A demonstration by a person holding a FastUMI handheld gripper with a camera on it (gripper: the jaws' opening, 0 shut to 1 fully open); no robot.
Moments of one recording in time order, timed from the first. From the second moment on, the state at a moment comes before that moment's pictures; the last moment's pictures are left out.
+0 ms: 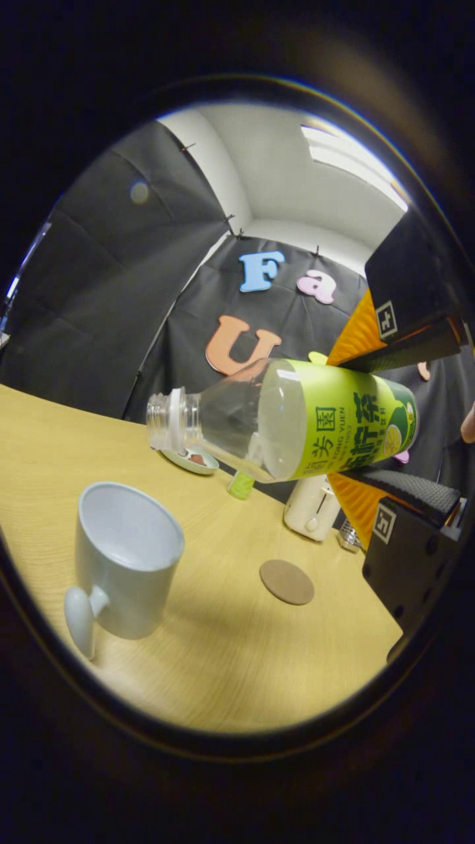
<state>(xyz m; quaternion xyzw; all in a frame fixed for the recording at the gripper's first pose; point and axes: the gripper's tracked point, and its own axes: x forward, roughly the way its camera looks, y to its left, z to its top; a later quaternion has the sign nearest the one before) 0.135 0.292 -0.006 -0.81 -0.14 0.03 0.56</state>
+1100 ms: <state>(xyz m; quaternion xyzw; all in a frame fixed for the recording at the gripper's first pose) 0.155 0.221 0.027 -0.46 -0.01 0.09 0.89</state>
